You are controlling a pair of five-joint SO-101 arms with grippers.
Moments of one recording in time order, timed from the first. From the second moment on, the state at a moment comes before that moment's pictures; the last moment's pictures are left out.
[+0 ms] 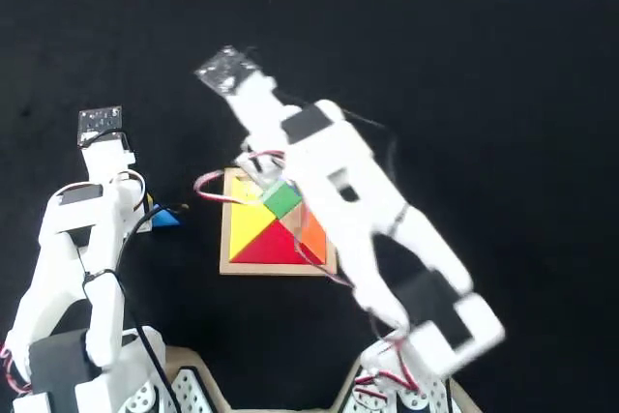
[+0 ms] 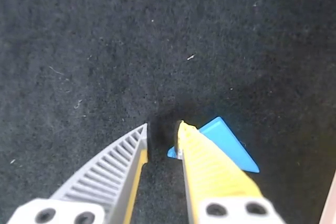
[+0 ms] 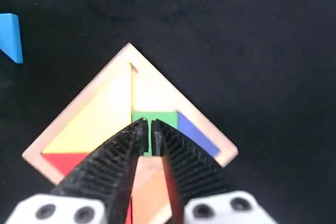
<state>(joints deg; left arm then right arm) -18.8 -17.5 55.4 40.4 -5.8 -29.6 -1.0 13.7 63.2 14.1</state>
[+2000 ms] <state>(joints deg) -4.8 -17.4 53.5 52.9 -69.3 -3.2 7.4 26.7 42.3 13.8</state>
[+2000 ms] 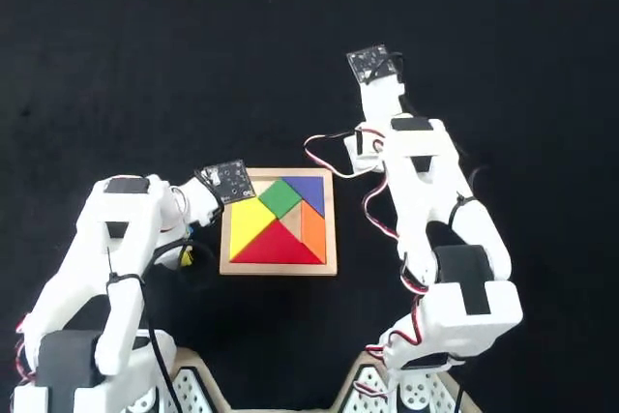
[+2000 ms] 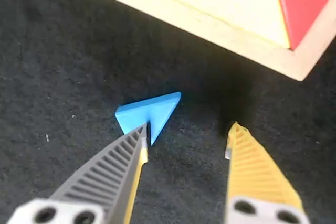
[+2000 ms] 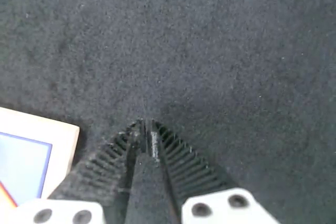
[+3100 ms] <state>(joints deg) -17.8 5.1 21.6 62.3 -63.2 -3.2 7.4 26.7 41.0 13.8</state>
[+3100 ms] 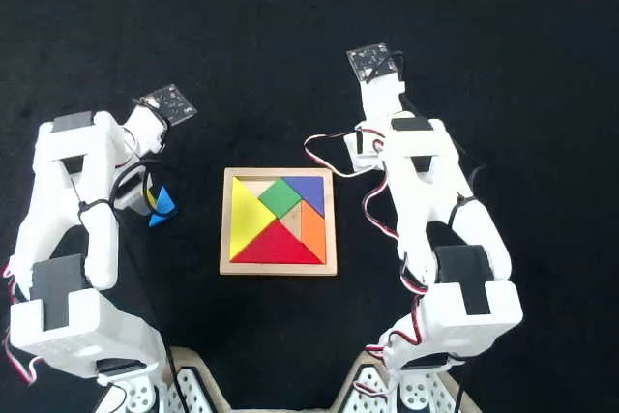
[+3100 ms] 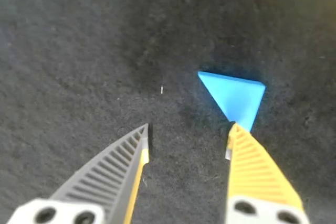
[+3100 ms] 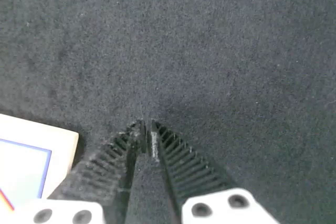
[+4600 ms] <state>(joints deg) -11.5 10.0 26.8 58.8 -16.9 -3.2 7.4 26.7 41.0 13.8</state>
